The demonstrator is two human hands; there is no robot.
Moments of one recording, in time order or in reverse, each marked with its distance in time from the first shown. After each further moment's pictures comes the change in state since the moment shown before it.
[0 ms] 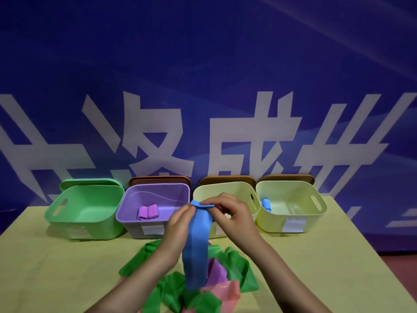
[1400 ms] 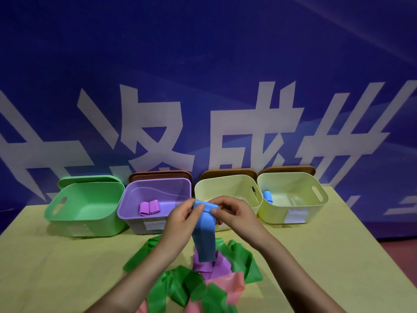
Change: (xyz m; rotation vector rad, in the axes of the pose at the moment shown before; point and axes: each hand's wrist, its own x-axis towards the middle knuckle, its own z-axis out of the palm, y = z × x) left_hand 0.014 -0.011 -0.018 0.417 -0.125 0.207; right_hand -0.003 0.003 0.000 0.207 -0.169 0.413
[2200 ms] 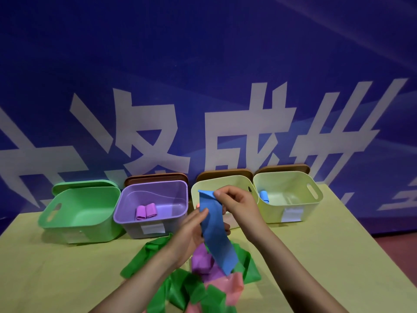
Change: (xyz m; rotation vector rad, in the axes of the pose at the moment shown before) left_hand -0.009 0.008 0.016 -0.758 -0.341 -0.325; right_hand 0.003 -0.021 -0.003 0.146 0.246 -0.057
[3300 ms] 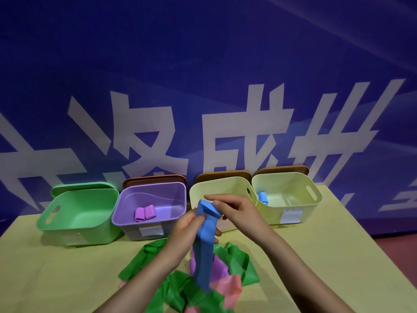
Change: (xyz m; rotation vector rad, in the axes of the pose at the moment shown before) left_hand -0.009 0.012 0.018 0.392 0.196 0.068; right_hand -0.001 0.009 -0.018 -0.202 -0.157 0.000
